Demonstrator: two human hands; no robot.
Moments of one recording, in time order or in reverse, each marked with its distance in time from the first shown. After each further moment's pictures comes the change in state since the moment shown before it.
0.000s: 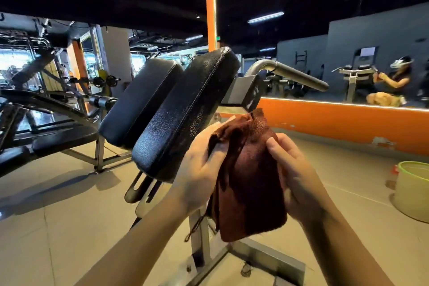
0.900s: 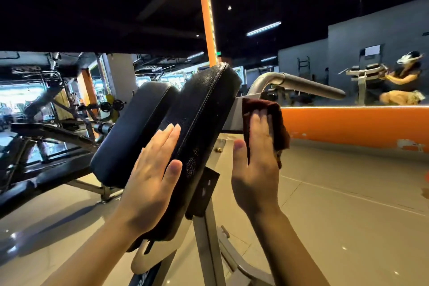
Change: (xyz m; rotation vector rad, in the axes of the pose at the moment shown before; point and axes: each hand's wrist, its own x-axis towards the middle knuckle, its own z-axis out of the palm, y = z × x) left_hand 0.055 -0.066 -0.082 0.668 0.002 0.066; right_hand 0.122 0.062 0.033 -0.757 0.412 -0.761
